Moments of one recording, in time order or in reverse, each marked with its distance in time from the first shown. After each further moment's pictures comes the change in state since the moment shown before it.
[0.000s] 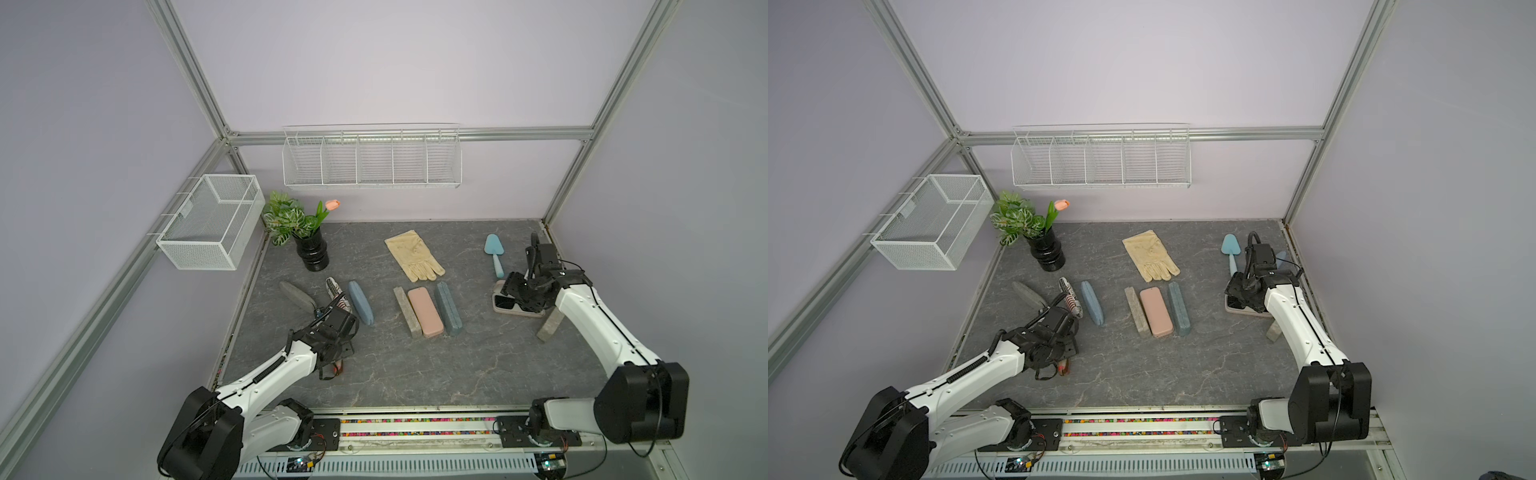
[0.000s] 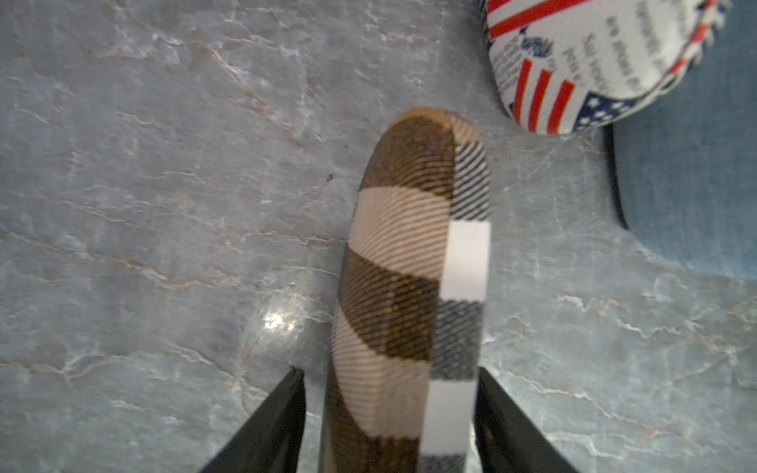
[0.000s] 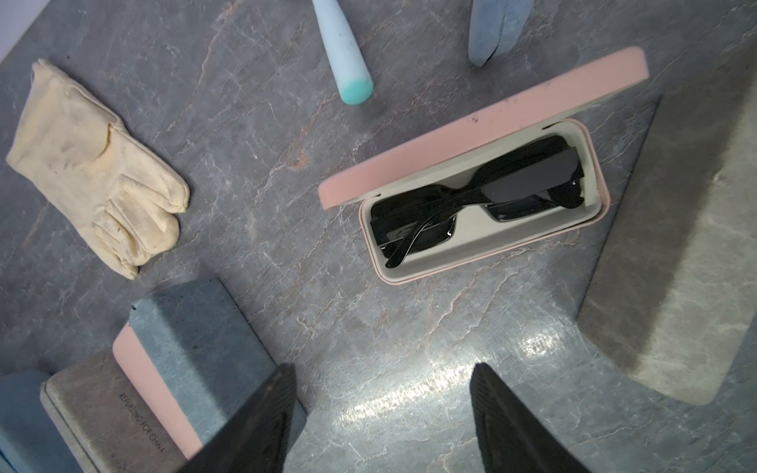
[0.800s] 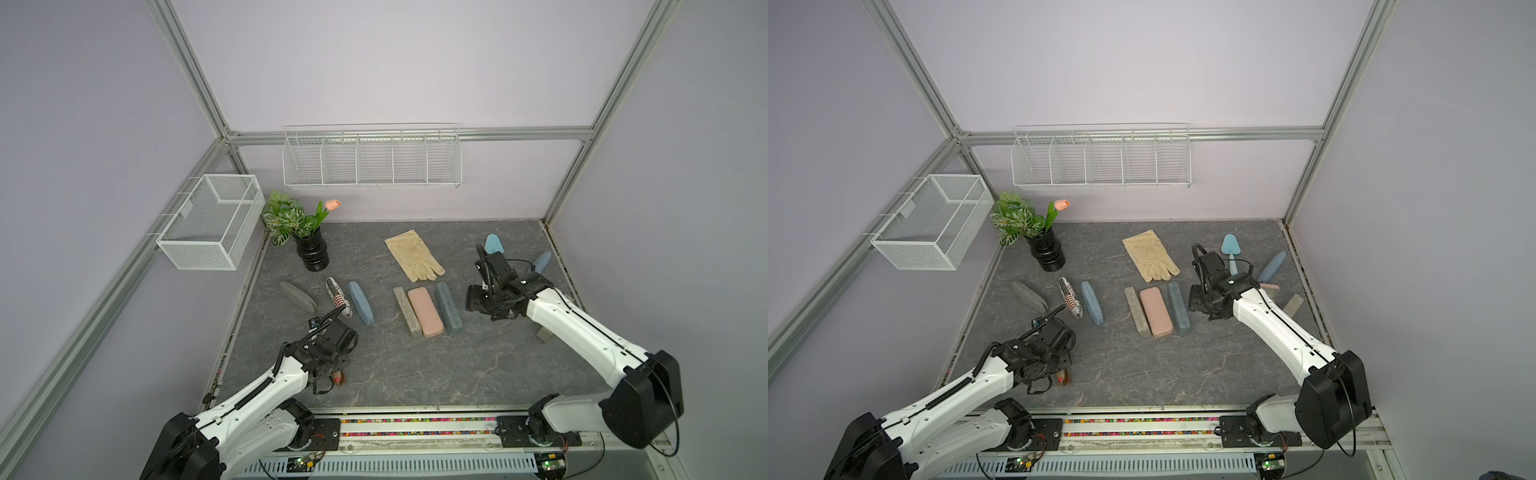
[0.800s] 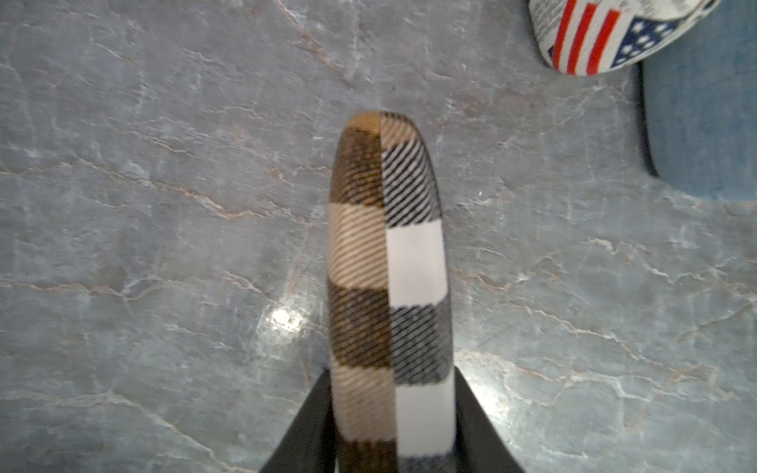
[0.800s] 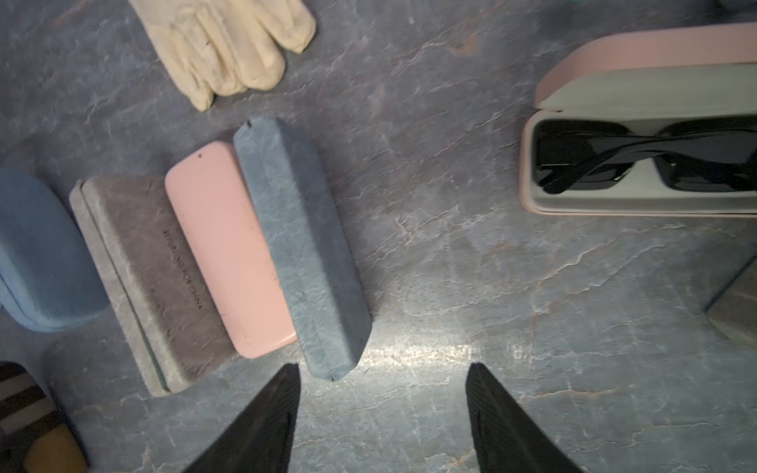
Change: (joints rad) left arm -0.077 -0.144 -0.055 -0.117 -0.047 -0.093; right arm 0.396 0.007 0.035 -0.067 0.095 0.024
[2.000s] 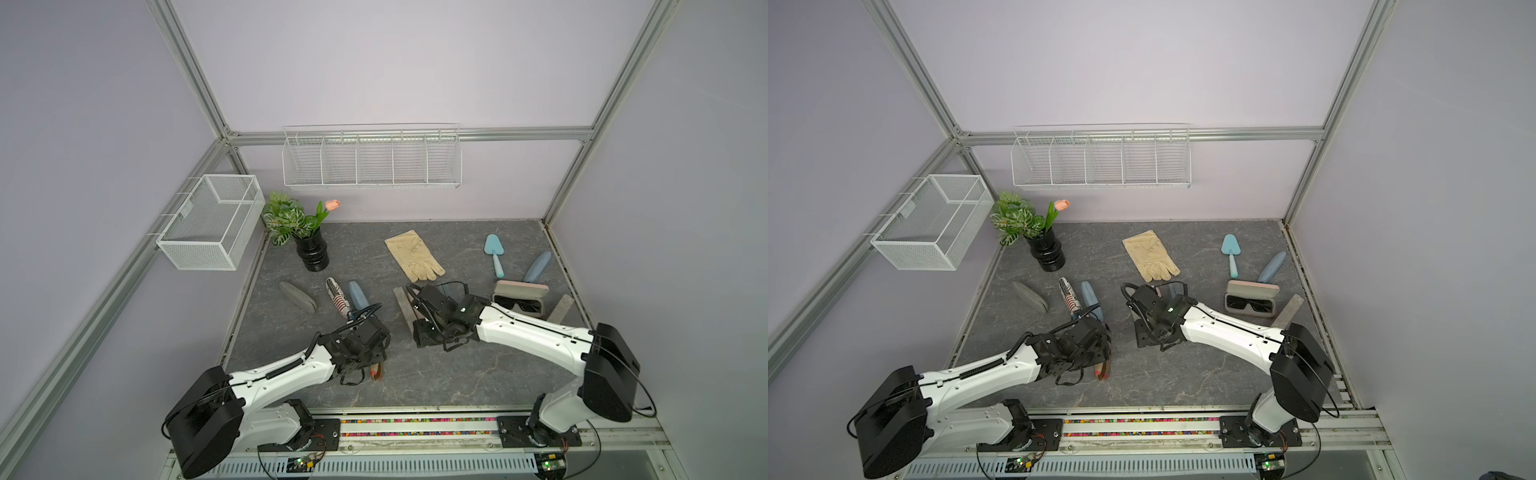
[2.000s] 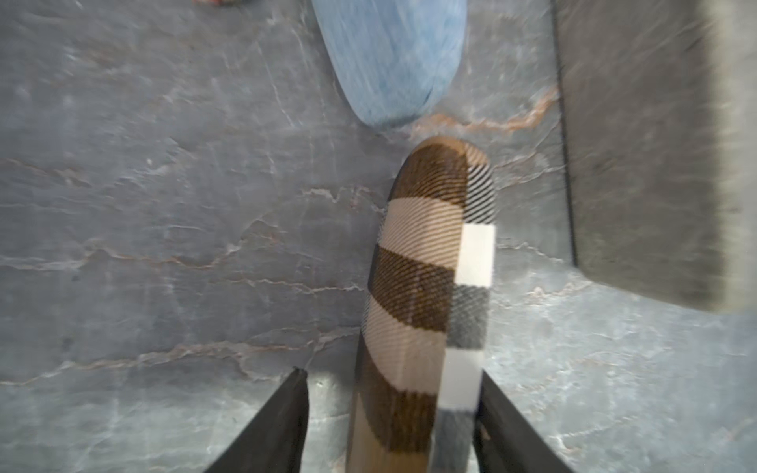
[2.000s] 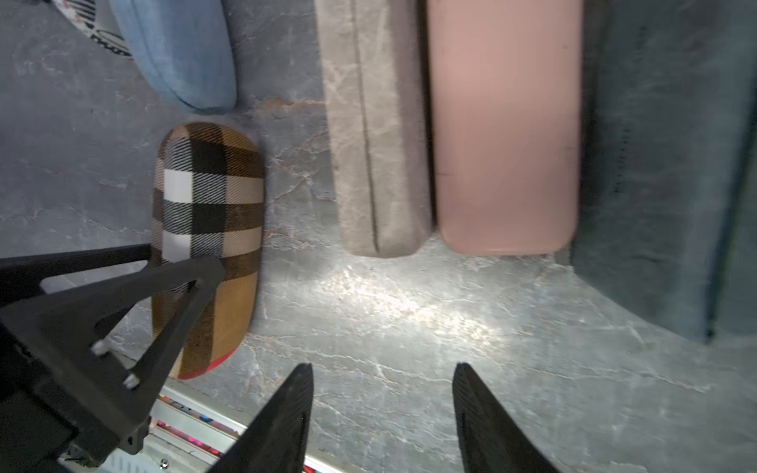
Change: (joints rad) left arm -0.271 0.250 0.112 0.276 0.097 -0.110; right arm 0.496 0.173 0.030 0.094 -0.045 0.124
